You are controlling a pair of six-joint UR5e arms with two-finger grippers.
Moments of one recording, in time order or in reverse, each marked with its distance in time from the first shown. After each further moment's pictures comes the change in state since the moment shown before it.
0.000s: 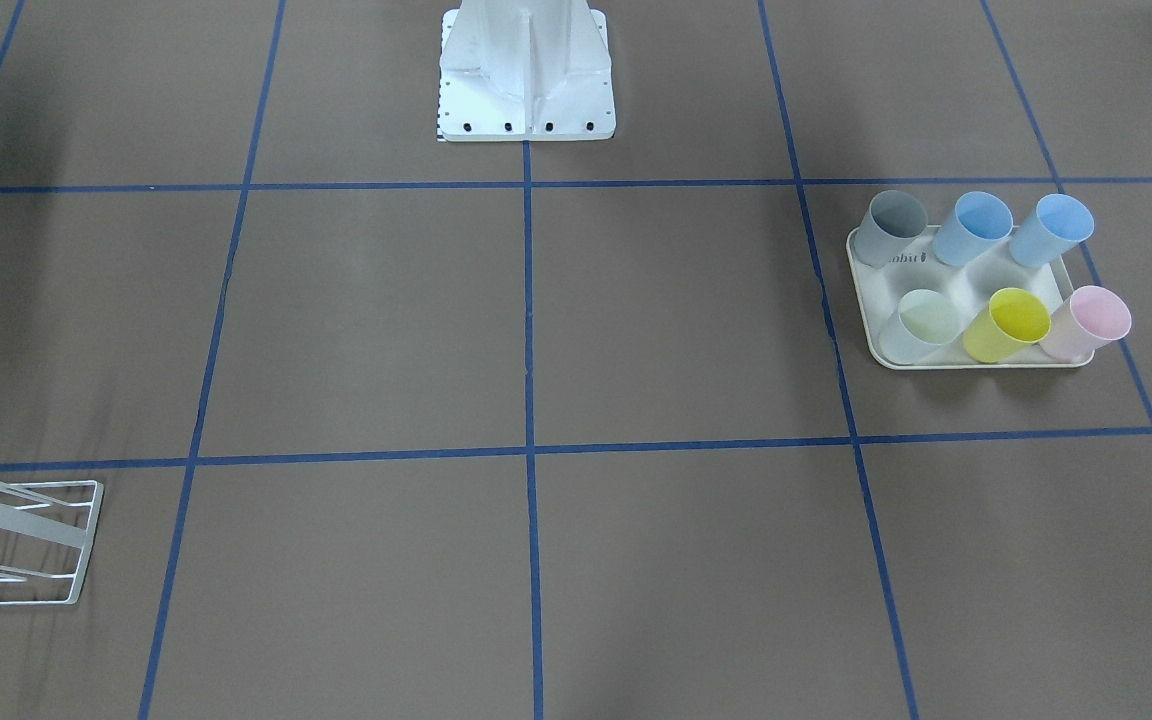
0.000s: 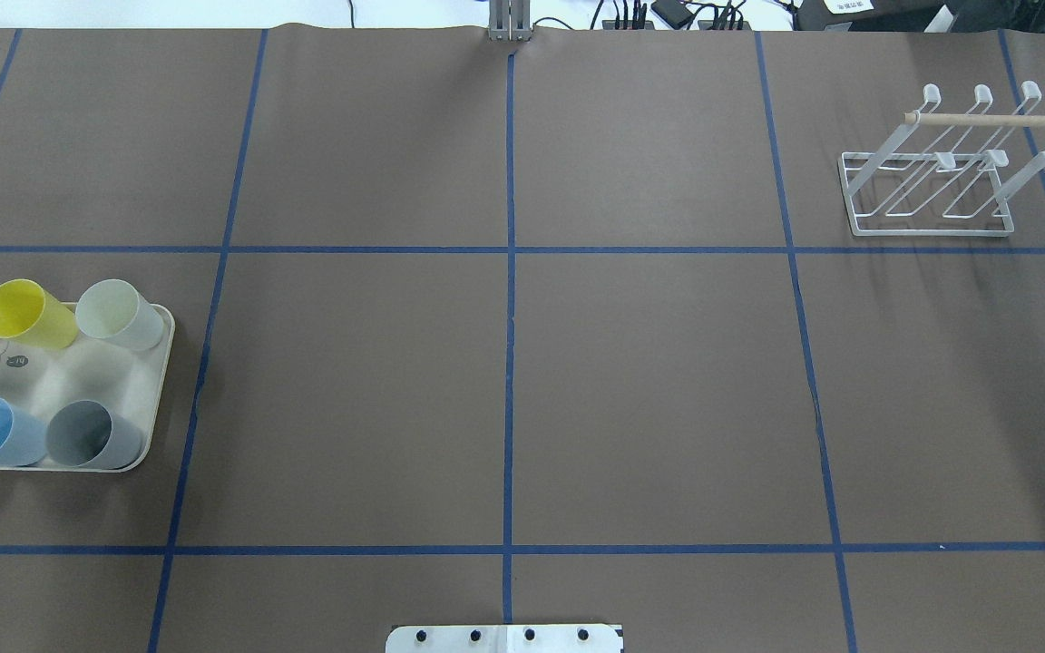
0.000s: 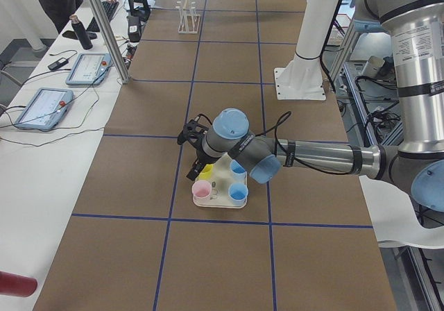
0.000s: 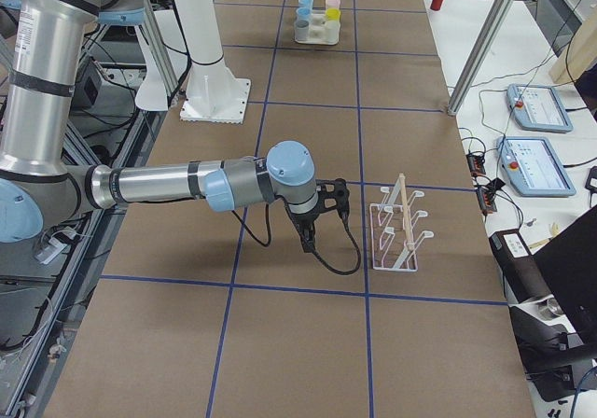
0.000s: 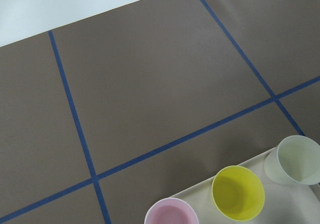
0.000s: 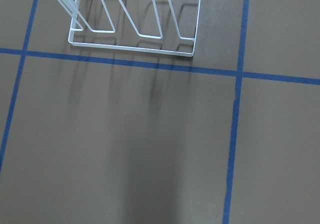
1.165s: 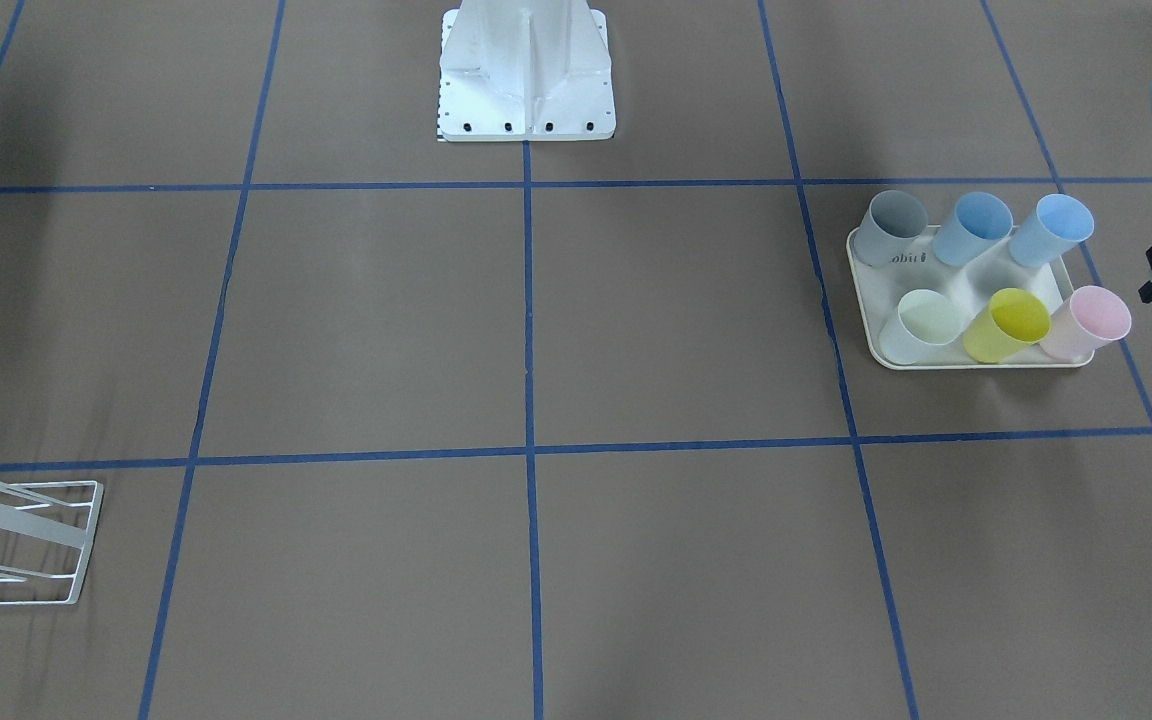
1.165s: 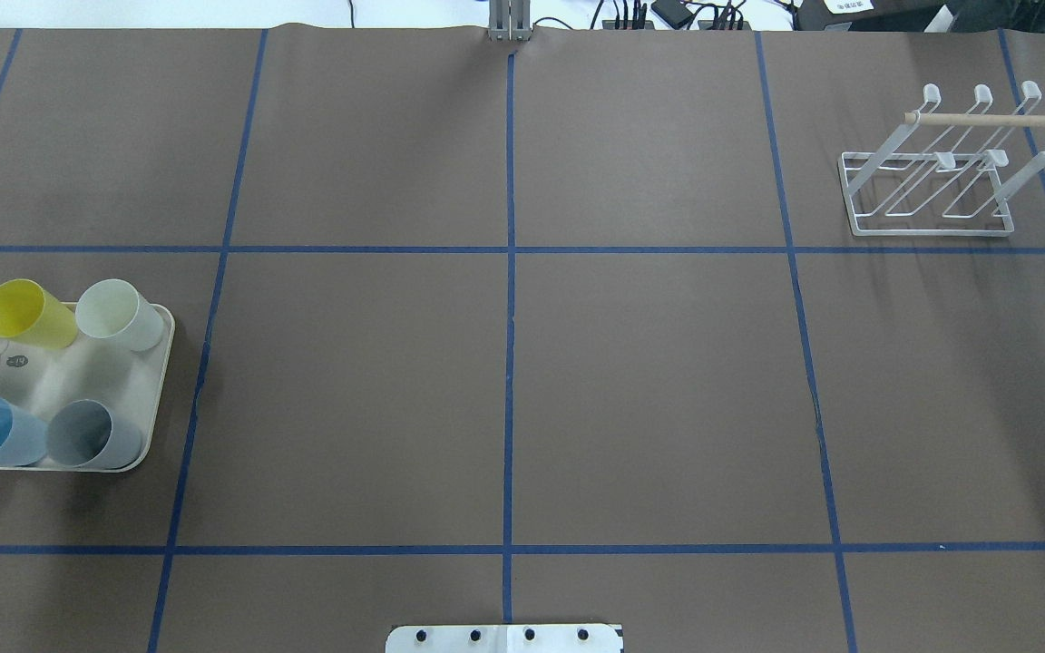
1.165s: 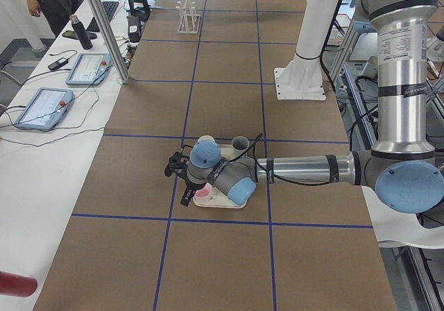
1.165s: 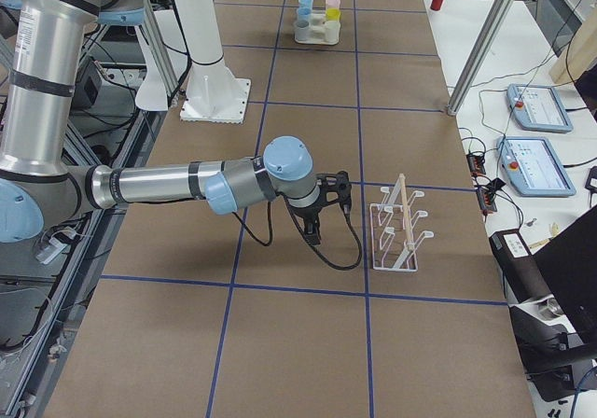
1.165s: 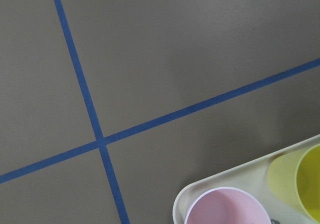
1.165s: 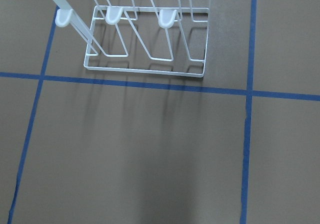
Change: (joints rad) left arm 0.069 -0.113 0.251 -0.027 0.023 -0.043; right arm 0.000 0.001 -0.004 0.100 0.005 0.097
